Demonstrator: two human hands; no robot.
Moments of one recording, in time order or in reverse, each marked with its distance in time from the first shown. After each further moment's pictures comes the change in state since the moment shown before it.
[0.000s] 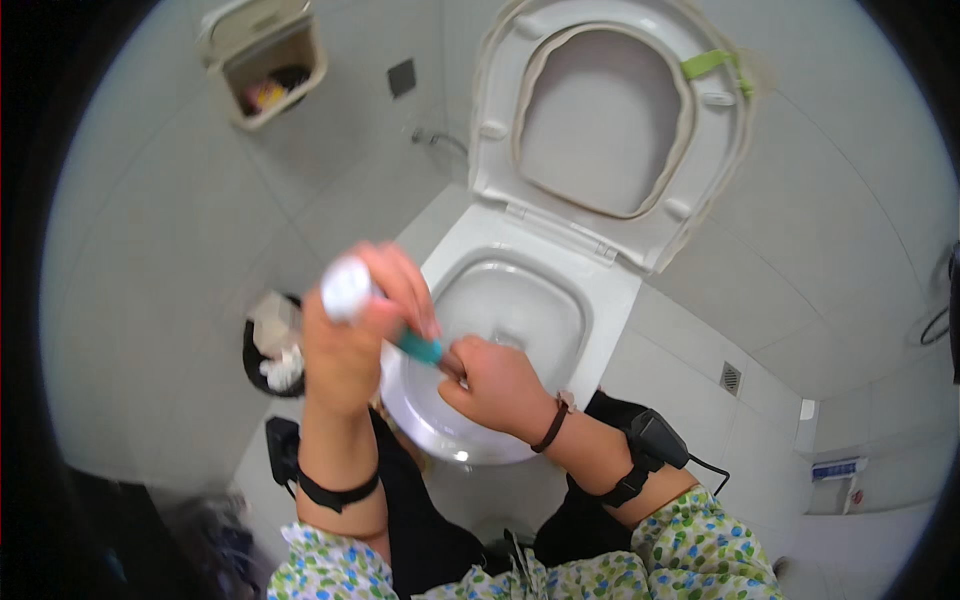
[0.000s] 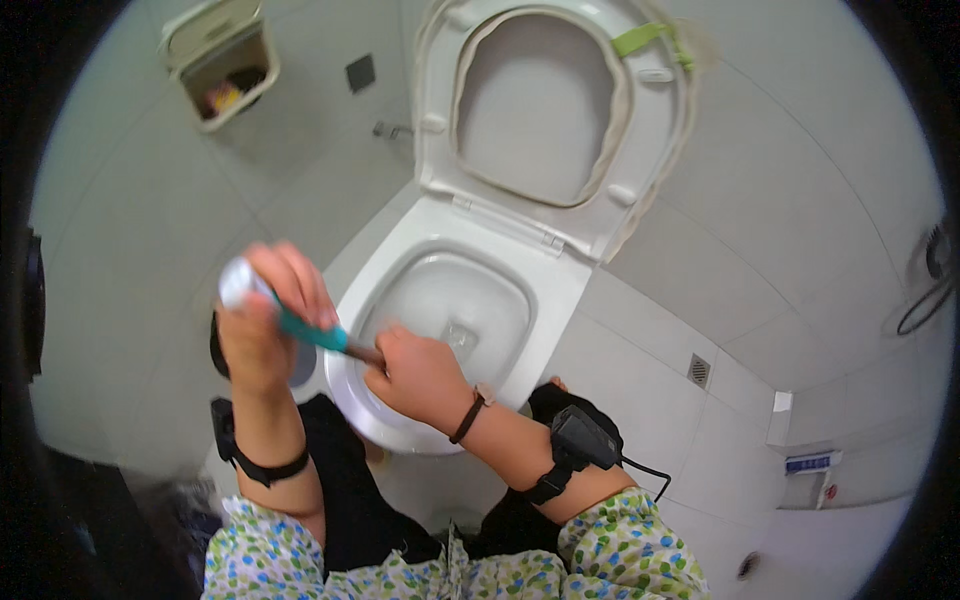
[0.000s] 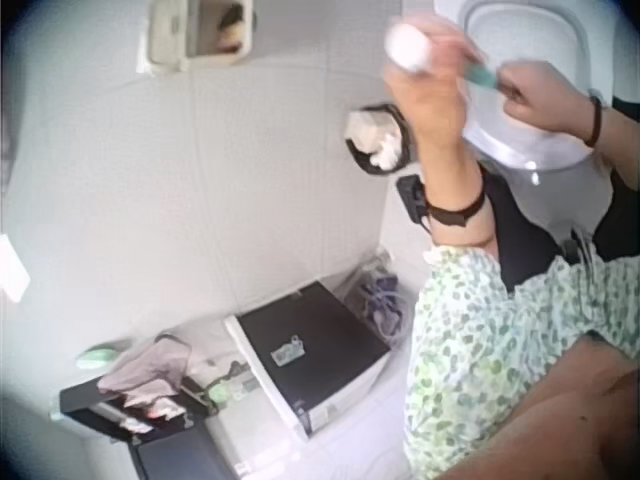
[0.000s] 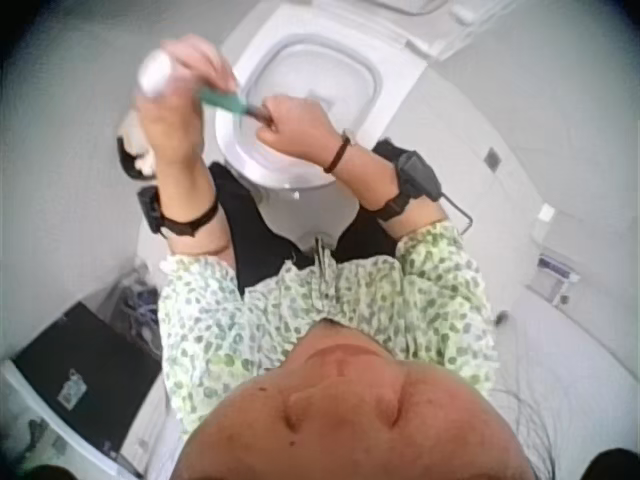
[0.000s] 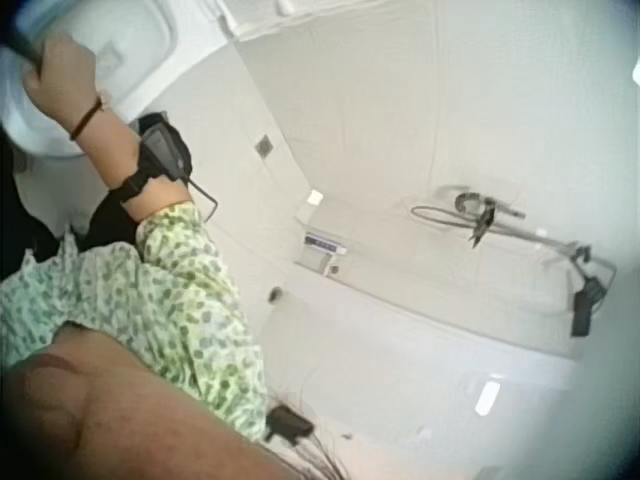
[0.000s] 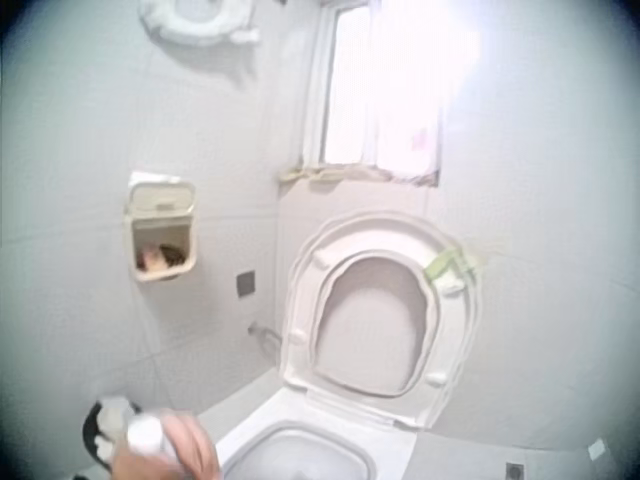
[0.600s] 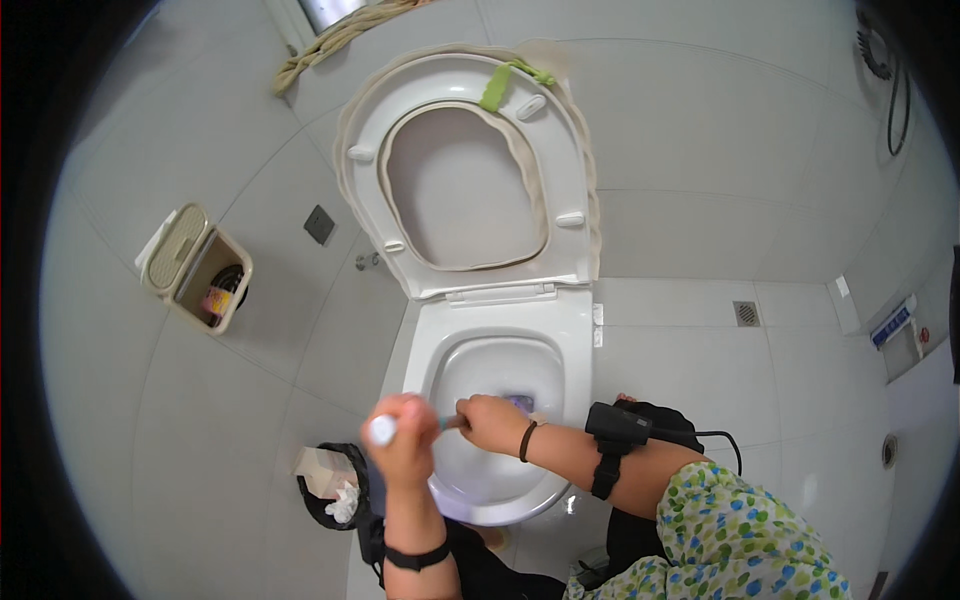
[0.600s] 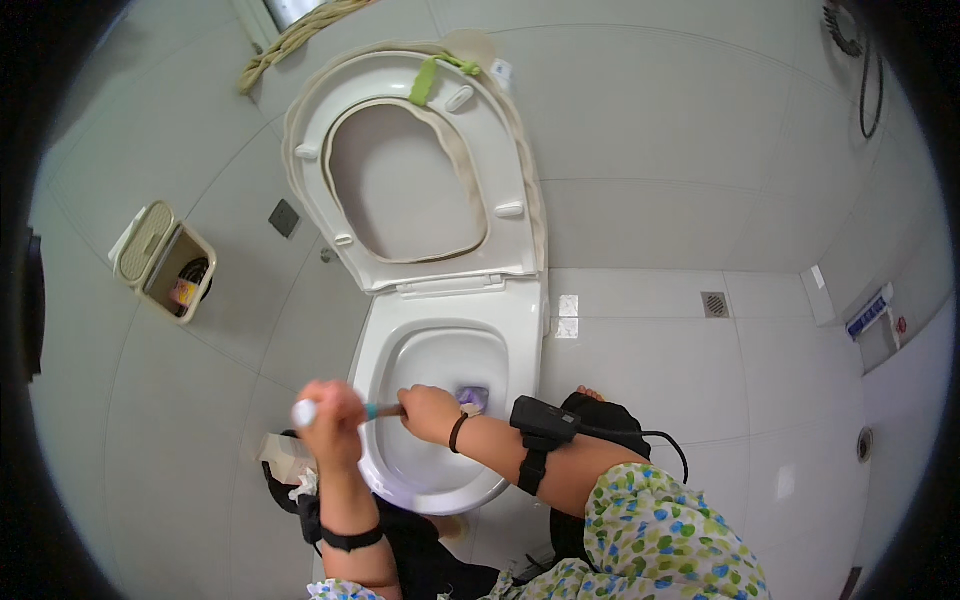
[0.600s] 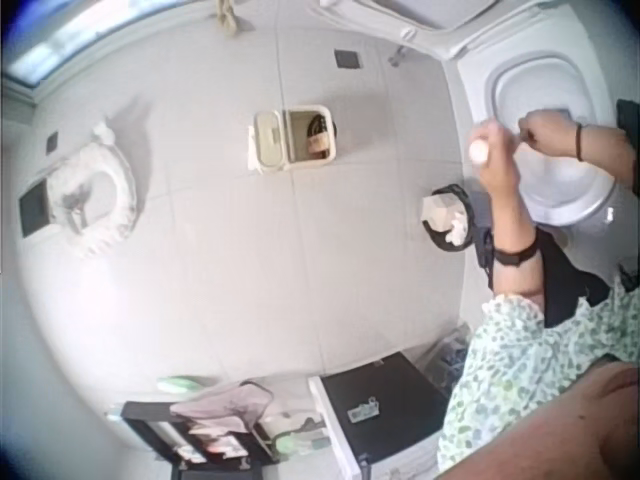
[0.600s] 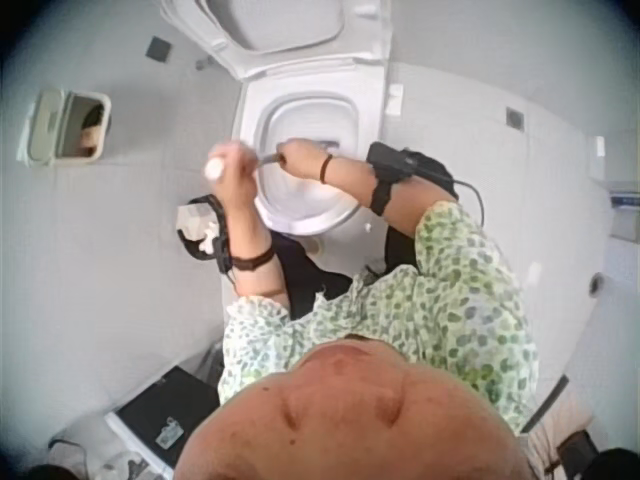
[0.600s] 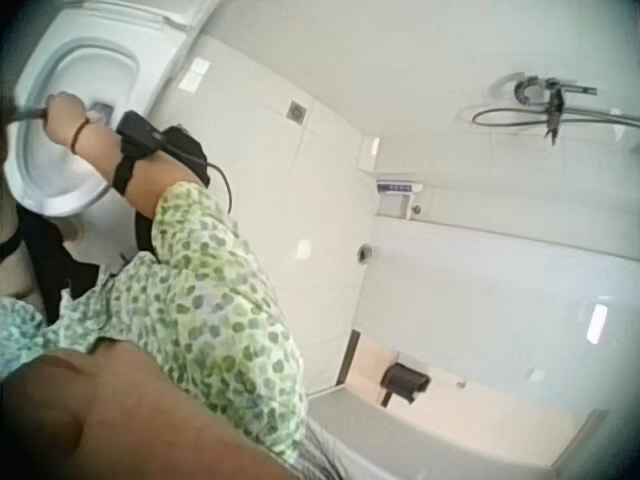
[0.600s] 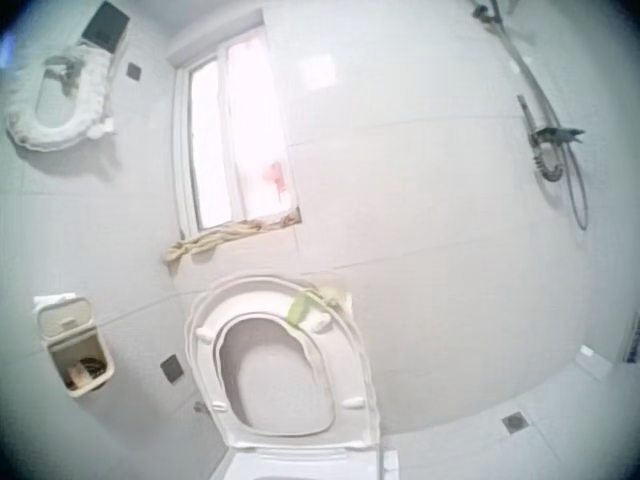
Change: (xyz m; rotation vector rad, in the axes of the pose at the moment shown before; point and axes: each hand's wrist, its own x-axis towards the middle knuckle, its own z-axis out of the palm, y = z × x) left_hand -0.021 -0.047 0.047 -0.096 0.038 -0.278; right_hand 0.006 0.077 0.022 0.027 0.102 0.200
